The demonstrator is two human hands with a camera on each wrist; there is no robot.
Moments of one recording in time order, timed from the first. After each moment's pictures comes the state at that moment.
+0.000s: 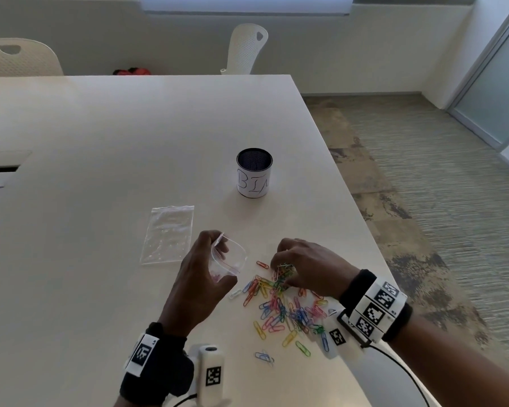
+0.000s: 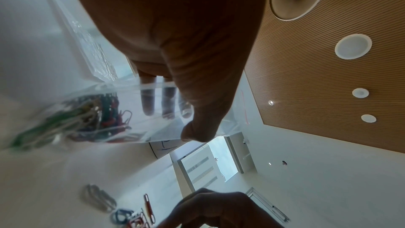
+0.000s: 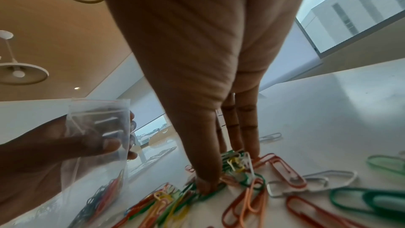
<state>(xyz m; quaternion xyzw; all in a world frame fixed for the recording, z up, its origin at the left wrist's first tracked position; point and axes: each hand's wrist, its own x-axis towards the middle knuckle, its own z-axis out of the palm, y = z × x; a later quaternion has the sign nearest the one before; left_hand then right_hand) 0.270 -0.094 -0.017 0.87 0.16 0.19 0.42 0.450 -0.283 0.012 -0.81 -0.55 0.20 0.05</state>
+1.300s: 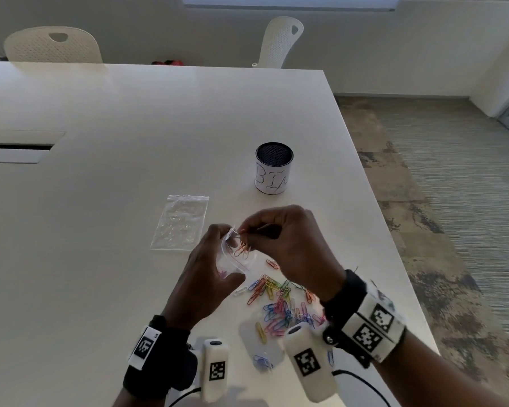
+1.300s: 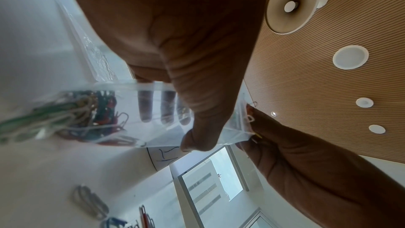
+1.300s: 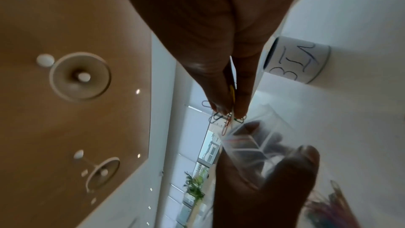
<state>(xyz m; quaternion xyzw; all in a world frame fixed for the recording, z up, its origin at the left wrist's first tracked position) 0.271 -0.104 -0.017 0.86 0.19 0.20 0.43 0.411 -0.237 0.064 -0.70 -0.42 0.22 0.52</state>
